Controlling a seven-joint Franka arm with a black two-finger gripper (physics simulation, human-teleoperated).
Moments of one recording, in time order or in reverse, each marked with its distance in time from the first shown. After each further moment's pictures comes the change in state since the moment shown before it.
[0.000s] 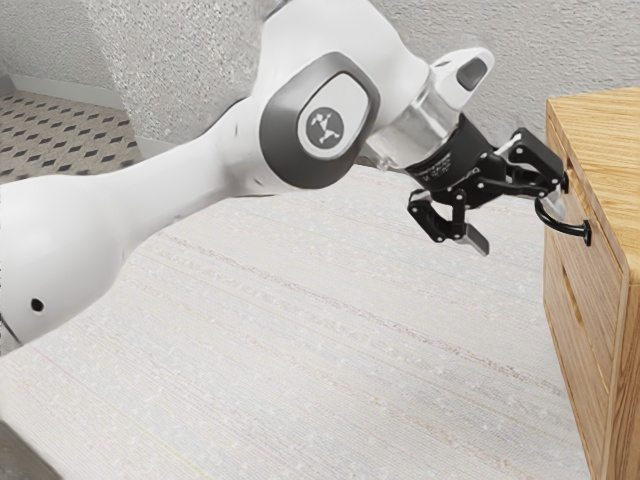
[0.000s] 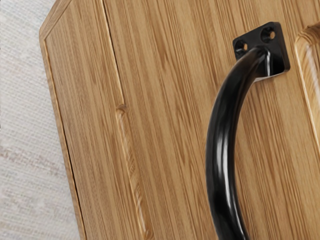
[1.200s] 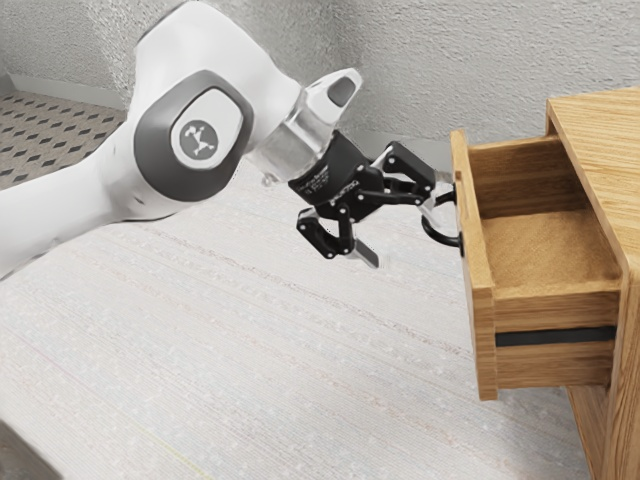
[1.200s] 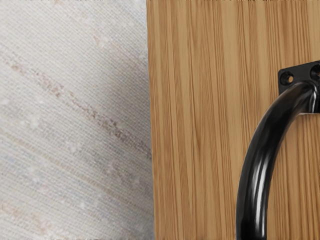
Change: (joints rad) arm 0.008 -0.302 0.141 -0.380 -0.060 0.025 -0.003
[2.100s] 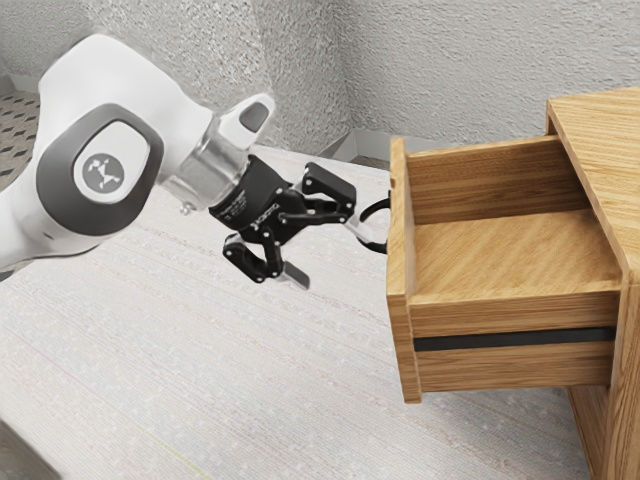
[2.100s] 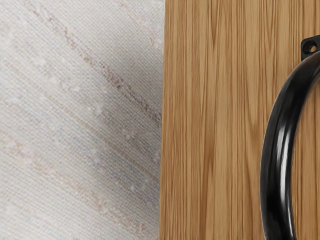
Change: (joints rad) arm -0.043 -0.212 0.101 -0.242 0.013 0.043 0.000
